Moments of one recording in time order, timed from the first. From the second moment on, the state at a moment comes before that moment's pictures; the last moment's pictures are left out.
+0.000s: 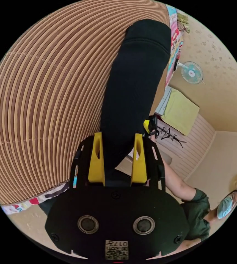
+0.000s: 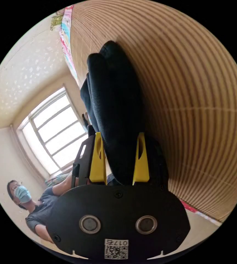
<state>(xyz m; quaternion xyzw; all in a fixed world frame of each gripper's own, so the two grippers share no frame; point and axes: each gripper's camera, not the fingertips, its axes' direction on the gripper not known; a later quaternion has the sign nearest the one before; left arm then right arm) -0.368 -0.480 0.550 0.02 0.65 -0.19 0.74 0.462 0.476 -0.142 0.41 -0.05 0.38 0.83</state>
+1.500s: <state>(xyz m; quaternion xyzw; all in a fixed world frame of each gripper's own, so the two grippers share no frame) -0.315 -0.086 0.568 -0.03 0.55 -0.72 0.42 0.211 0.789 0.123 0.84 -0.20 0.33 0.38</state>
